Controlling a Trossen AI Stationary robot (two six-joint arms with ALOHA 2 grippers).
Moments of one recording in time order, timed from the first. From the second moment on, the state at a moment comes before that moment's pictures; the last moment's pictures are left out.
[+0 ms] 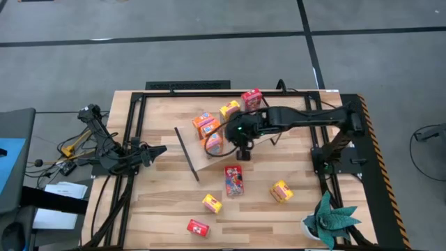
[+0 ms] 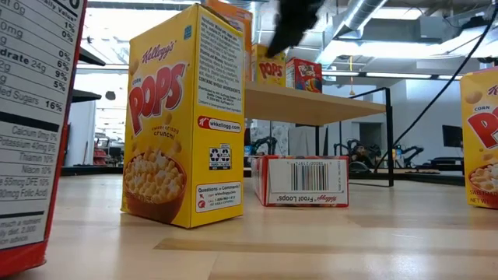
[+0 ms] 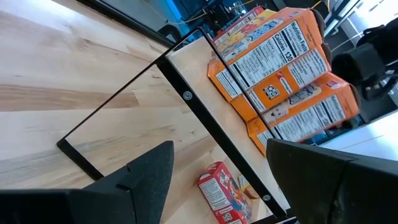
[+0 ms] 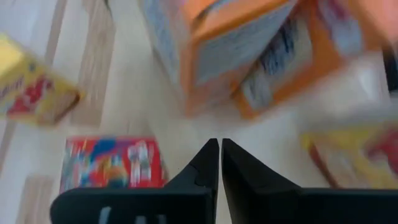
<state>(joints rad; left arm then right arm) -0.90 0.07 0.01 -0.01 -1.37 -1.03 -0.02 1.71 1.60 -0.81 0.02 -0.10</state>
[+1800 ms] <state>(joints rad) -0.90 0.07 0.01 -0.03 -1.43 -1.05 -0.11 1.66 1.59 -0.55 0.08 -0.14</state>
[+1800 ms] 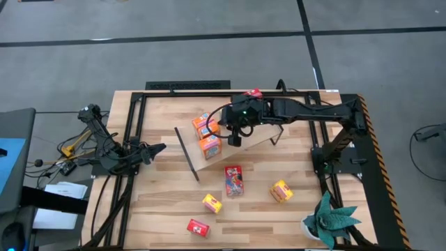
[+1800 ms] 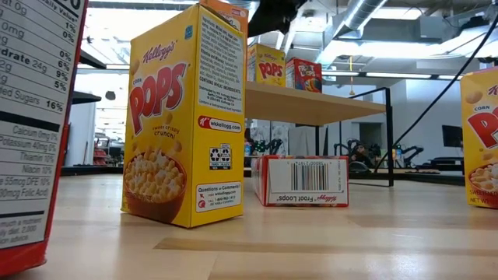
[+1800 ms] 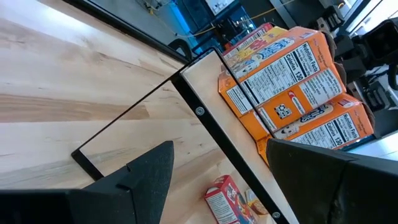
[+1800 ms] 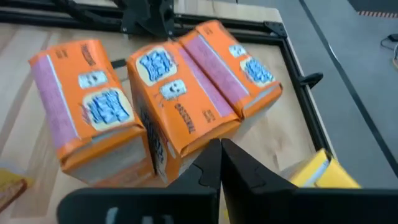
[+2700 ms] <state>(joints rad) -0.90 0.07 0.01 -0.03 -1.45 -1.05 -0.09 1.69 1.59 -0.56 0.13 -0.13</state>
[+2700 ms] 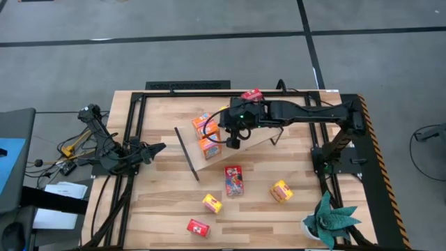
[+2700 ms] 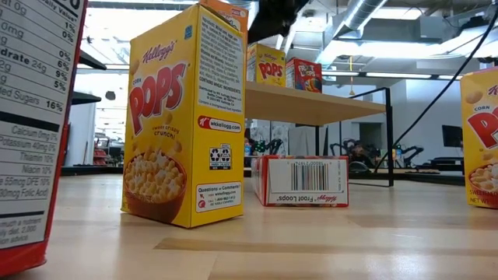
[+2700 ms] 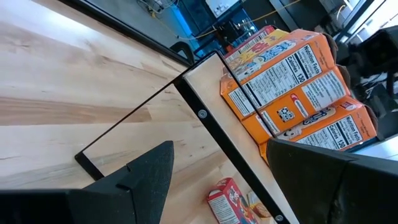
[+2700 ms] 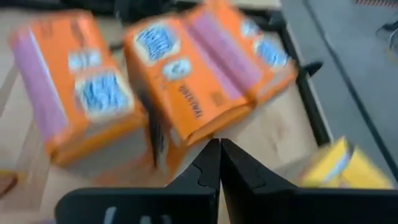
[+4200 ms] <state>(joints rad) -0.90 0.09 0.14 0.10 -1.20 -0.83 0.21 1.72 1.84 -0.45 0.24 -0.24</state>
